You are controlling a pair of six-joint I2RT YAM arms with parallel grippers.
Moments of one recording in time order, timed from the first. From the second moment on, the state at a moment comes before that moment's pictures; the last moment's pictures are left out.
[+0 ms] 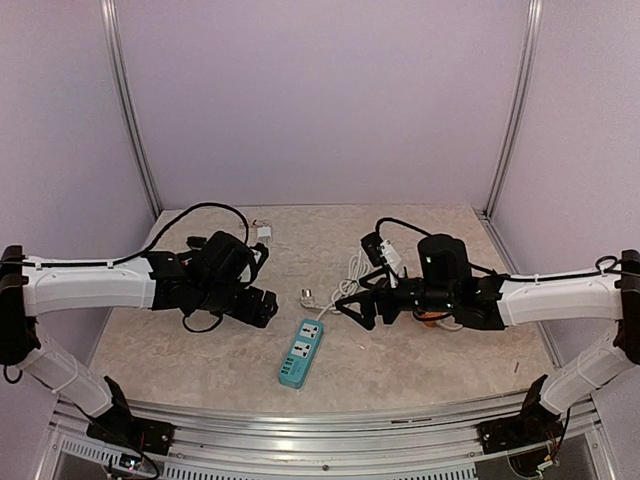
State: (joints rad) left arm -0.83 1.43 0.95 -0.40 -0.23 -0.34; right arm 0.86 1.41 0.75 0.29 -0.24 0.18
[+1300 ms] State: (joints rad) left arm -1.05 1.95 1.19 -0.29 -0.05 -0.33; right arm 0.79 1.26 0.67 0.23 -0.22 0.16
